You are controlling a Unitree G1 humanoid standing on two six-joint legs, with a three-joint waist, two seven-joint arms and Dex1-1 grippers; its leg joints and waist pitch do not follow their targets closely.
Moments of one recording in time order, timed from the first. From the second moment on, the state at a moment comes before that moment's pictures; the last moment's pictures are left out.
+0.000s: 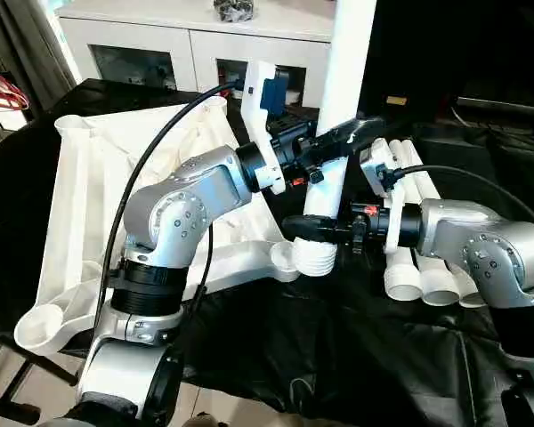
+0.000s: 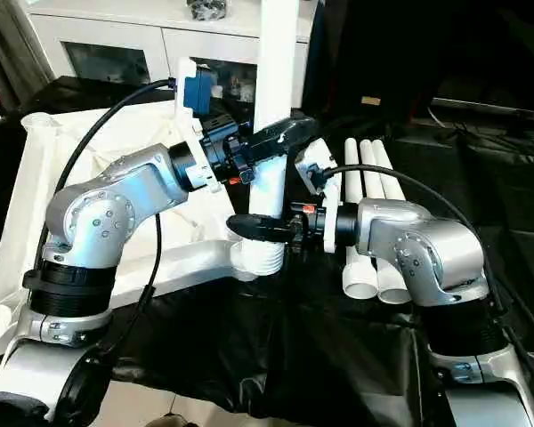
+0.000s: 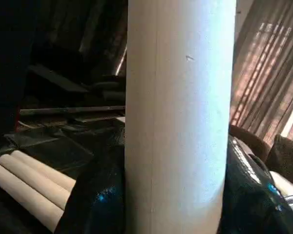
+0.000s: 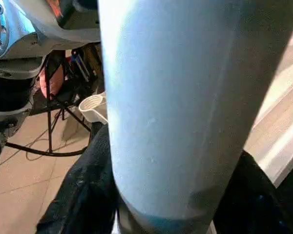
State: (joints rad) left arm -0.78 0.07 0.00 0.03 -0.67 0.76 -0.64; right arm -0.57 -0.46 0.09 -0.07 0.62 0.89 0.94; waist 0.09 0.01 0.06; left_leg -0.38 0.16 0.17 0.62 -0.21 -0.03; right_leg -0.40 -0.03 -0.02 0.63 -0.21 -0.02
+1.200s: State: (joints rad) left arm -0.47 0.36 -0.01 -0.13 -0.36 0.49 -0.52; right arm -0.48 -0.25 0.01 -0.04 0.41 0.70 0.48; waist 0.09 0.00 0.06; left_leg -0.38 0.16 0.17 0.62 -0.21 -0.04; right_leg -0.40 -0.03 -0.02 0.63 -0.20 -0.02
